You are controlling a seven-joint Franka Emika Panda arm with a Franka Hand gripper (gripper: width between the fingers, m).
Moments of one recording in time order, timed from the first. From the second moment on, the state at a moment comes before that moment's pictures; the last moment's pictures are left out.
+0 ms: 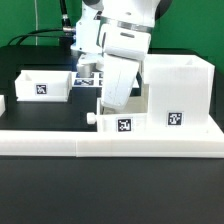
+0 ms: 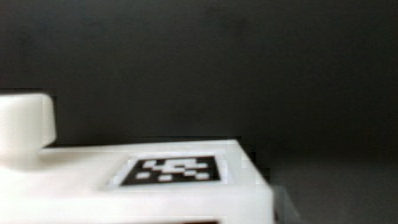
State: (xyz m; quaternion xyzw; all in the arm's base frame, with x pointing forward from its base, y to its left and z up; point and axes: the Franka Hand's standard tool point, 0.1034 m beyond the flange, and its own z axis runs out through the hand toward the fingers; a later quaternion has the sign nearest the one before) arm 0.542 -0.004 0.007 0.72 0.68 -0.03 0.10
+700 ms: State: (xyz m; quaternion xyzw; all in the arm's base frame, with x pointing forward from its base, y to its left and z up) arm 0.530 -0.029 0.011 0.72 0.69 -0.04 0.09
